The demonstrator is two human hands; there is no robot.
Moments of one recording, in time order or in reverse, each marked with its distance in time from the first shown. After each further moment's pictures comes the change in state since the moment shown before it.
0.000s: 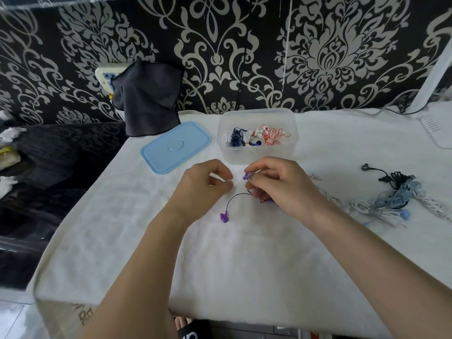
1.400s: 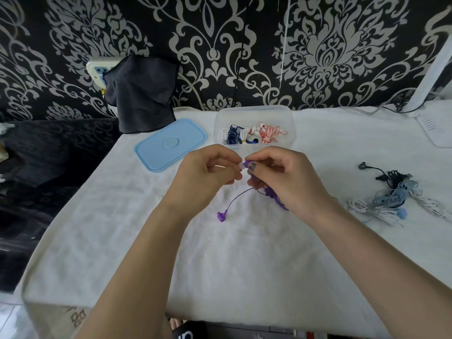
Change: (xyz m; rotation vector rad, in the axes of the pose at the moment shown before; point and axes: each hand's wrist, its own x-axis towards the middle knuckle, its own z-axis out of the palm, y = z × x) left_hand -0.010 0.035 -0.005 -0.357 0.017 0.010; right_hand -0.001 -0.002 -0.007 0.048 0.062 -0.181
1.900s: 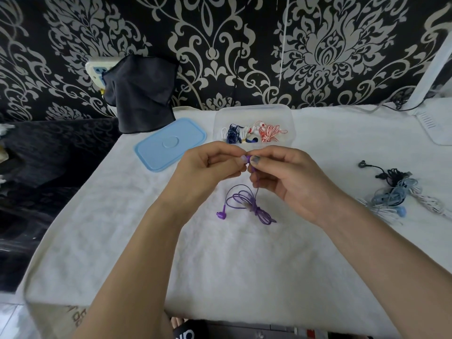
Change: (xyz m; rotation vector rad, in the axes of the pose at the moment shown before) left_hand 0.004 0.000 -0.002 -0.220 -0.097 0.001; right_hand 0.005 -0.004 -0.006 0.435 -0.133 0.189
